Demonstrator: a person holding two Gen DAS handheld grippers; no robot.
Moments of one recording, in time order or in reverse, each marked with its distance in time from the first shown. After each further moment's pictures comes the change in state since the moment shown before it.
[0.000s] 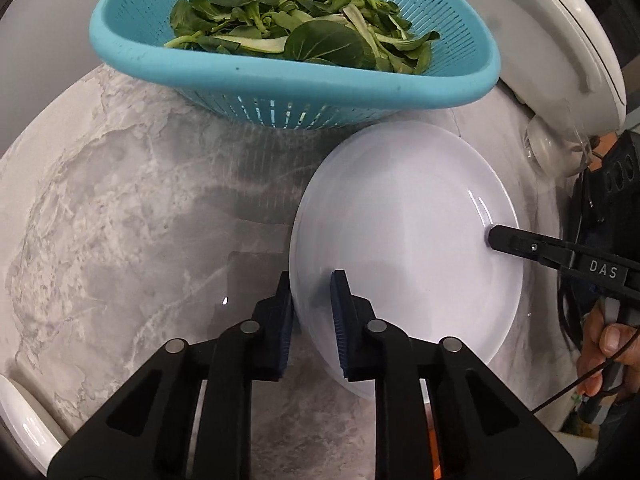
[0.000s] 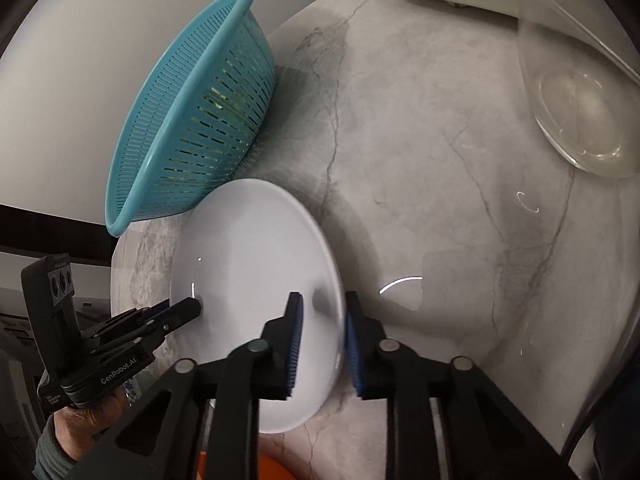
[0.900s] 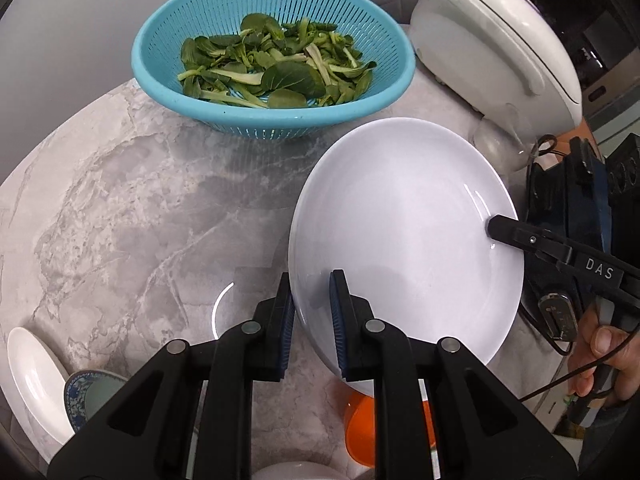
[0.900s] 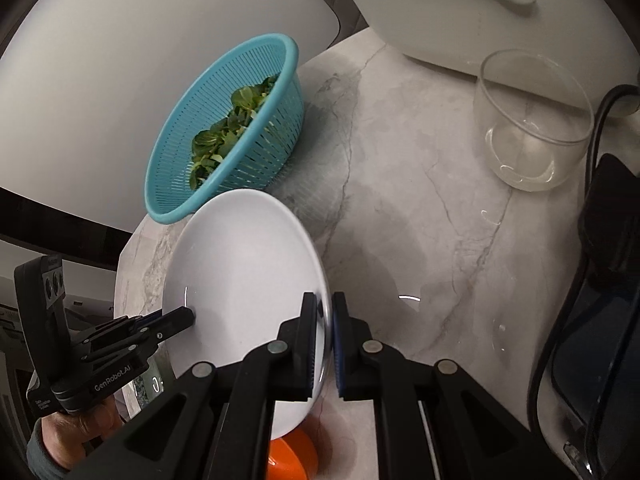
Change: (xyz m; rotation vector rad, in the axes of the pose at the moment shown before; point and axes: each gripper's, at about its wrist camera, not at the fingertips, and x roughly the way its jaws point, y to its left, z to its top) left arm -0.093 -0.048 -0.045 -0.004 -0.040 -0.029; right arm -0.062 0.034 -0.022 -0.058 -0.099 -0.032
